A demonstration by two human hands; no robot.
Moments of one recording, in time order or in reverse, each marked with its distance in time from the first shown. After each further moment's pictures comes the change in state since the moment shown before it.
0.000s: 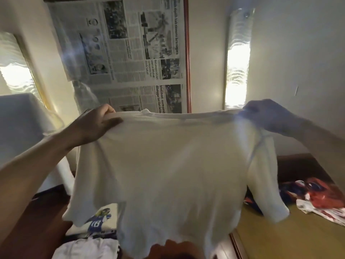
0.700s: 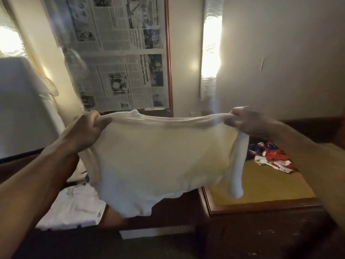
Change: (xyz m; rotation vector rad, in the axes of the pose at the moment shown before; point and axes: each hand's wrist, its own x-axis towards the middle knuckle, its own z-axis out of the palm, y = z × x) left_hand -0.193 0.082 0.033 -0.026 0.045 -0.132; right_hand -0.194 0.028 -0.002 0.015 -0.191 0.061
